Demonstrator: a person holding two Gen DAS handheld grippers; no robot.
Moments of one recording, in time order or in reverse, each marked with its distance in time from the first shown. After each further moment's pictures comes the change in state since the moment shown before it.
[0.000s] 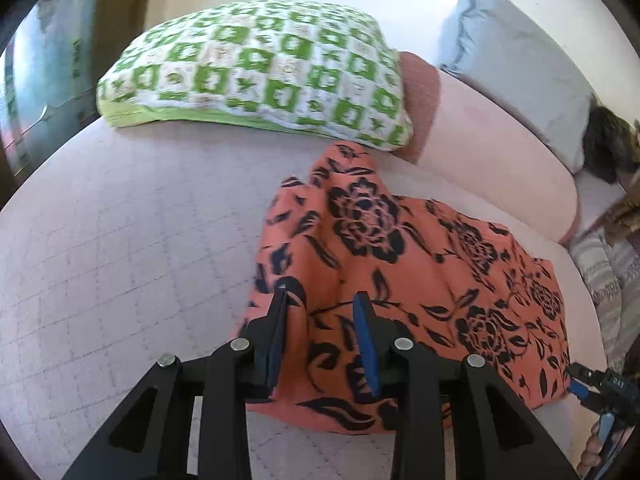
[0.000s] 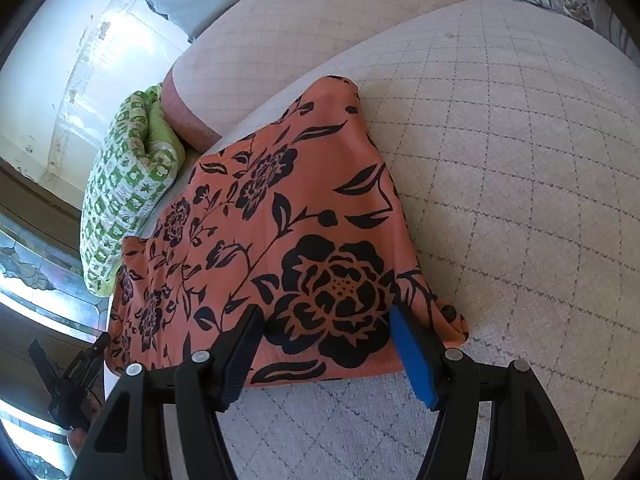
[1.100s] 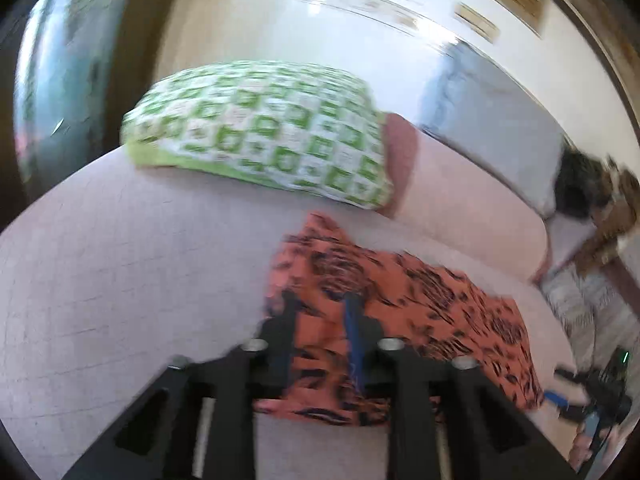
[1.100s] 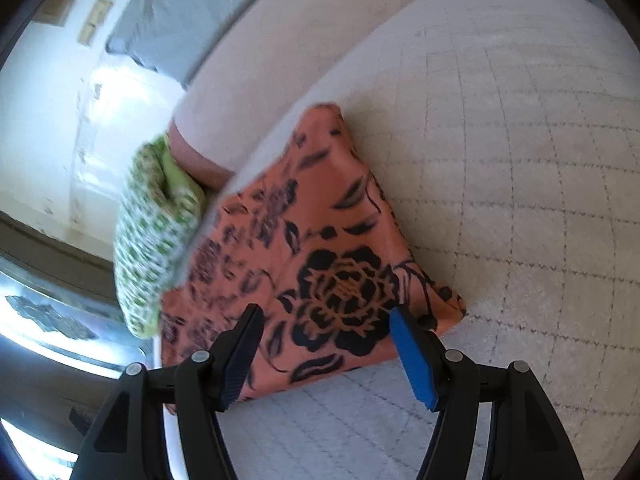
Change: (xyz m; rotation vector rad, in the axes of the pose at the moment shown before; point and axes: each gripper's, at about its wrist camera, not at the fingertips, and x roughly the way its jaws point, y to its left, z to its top) left arm -0.074 -0.003 0.001 -0.017 -0.172 -0.071; right arm -0.034 -0.015 0.003 0.148 -0.096 0.149
